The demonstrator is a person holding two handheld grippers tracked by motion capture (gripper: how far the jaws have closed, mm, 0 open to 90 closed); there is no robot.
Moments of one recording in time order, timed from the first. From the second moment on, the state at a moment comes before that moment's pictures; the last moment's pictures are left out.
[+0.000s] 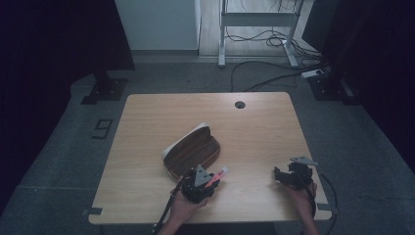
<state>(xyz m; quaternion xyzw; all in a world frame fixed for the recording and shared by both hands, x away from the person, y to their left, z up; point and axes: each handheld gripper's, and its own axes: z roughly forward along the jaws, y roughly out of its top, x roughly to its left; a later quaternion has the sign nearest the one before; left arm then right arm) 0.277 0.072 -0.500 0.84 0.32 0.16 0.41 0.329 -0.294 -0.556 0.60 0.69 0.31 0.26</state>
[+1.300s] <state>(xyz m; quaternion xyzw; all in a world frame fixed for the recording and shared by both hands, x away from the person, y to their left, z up) 0.313 0.132 -0.461 0.81 0.37 0.21 0.40 0.329 -0.294 -0.556 0.60 0.69 0.31 0.26</state>
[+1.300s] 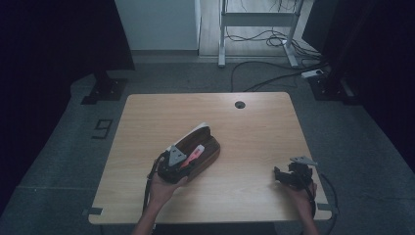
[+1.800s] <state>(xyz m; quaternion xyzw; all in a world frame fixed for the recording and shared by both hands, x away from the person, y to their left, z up) 0.326 0.135 -0.460 0.81 0.38 0.22 0.39 0.329 -0.294 -0.556 0.60 0.69 0.31 0.26</state>
